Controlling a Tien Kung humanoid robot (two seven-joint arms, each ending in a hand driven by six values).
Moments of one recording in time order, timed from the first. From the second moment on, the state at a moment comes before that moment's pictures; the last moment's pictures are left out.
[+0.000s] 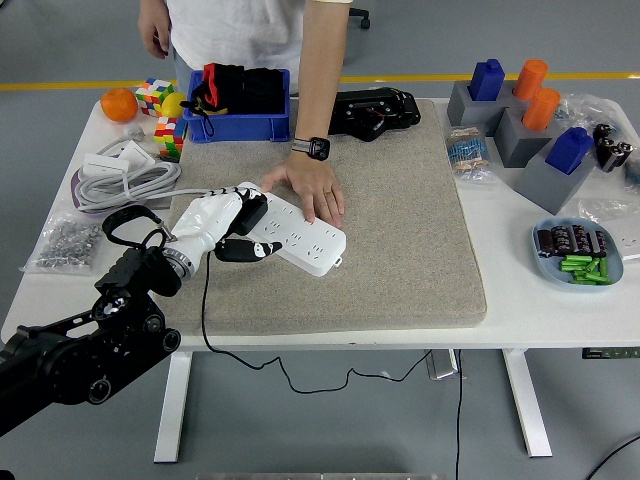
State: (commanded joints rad) left arm -0.57 0.25 -0.60 -1.07 1.80 0.32 0.23; right arm 0.00 -0.31 0.99 0.39 -0.97 -0.10 -0.12
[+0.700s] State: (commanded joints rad) left arm -0.53 0.26 -0.61 -1.07 1.77 0.32 0.22; right arm -0.01 -0.30 1.00 0.39 -0.97 -0.10 -0.12
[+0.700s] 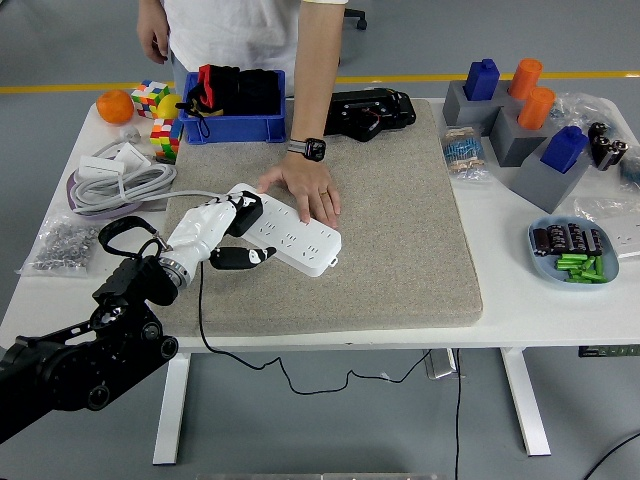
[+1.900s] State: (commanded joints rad) left arm -0.25 0.21 -1.34 -1.26 1.76 0.37 0.16; right arm -0.01 -0.30 1.02 0.39 -0.97 -0.10 -0.12
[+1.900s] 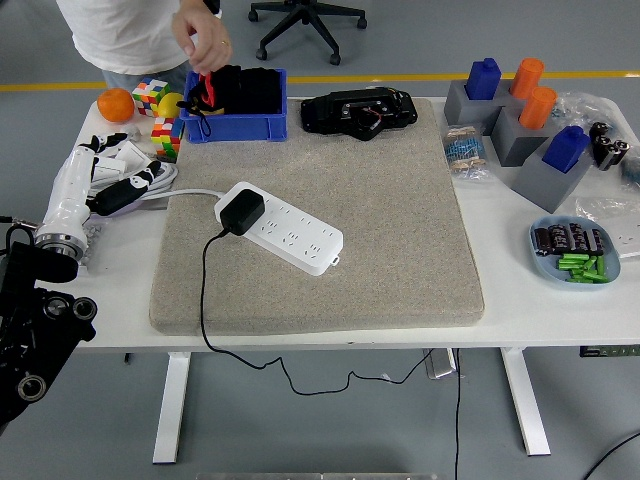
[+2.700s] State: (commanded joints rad) left arm -0.15 0.20 -1.63 -1.29 1.79 0.36 0.15; right arm 0.00 -0.30 1.02 0.39 -0.98 -0.10 -0.12
